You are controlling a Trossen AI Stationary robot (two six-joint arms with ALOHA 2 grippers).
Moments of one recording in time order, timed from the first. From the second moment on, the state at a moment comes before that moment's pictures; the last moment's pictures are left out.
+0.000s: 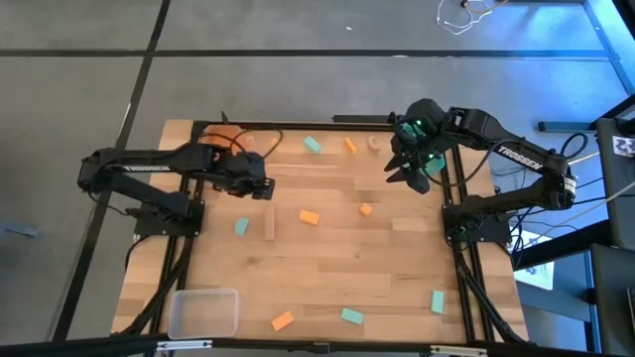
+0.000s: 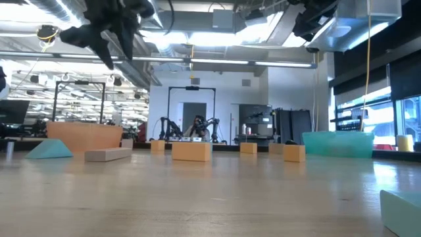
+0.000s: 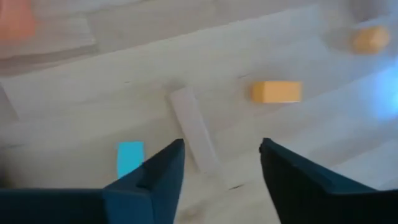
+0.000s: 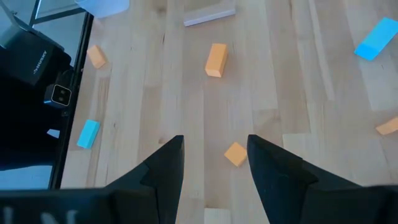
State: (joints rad) left arm 0.09 1.21 1.11 -1.03 -0.10 -1.25; right arm -0.44 1.22 1.35 -1.12 -0.49 -0.21
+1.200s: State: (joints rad) left arm -0.12 1.78 1.11 -0.90 -0.19 -1.64; right arm -0.44 1.22 1.35 -1.11 -0.49 -0.21
